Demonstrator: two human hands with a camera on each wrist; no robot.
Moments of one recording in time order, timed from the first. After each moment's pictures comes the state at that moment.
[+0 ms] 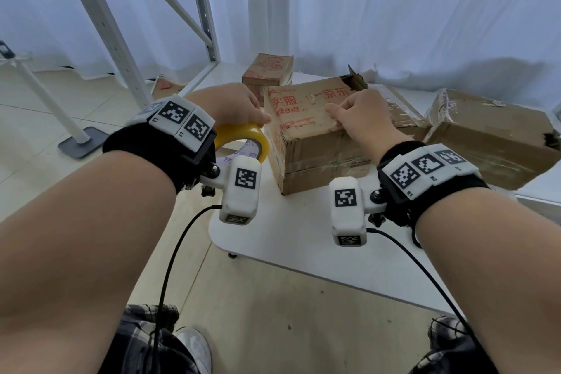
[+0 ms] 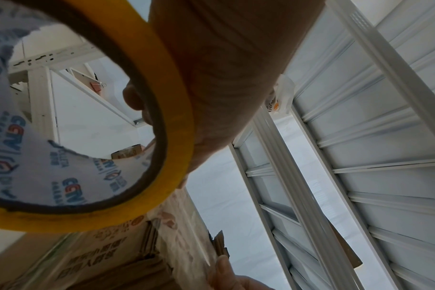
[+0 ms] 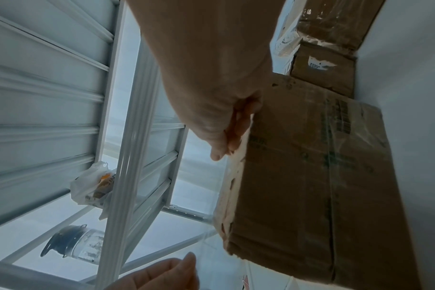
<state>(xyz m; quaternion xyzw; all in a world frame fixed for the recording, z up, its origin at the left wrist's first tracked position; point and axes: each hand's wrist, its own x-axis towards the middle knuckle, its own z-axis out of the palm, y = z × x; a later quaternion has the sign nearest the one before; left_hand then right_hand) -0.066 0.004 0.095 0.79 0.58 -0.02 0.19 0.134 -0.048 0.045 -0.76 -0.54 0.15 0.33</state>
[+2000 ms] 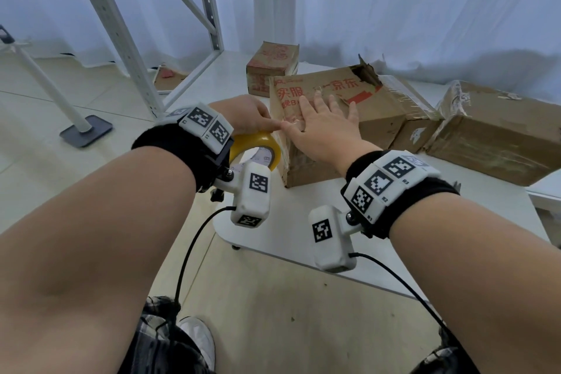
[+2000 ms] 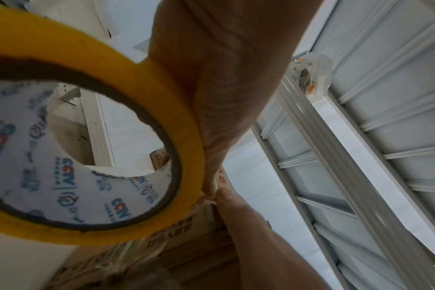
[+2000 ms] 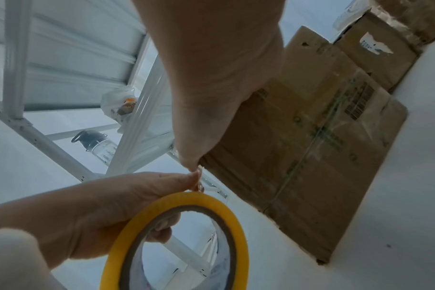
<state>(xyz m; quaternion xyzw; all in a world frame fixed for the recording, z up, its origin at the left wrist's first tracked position) -0.066 0.011 0.059 0.80 0.56 -0.05 0.22 0.076 -0.042 0.020 -0.75 -0.65 0.07 0.01</state>
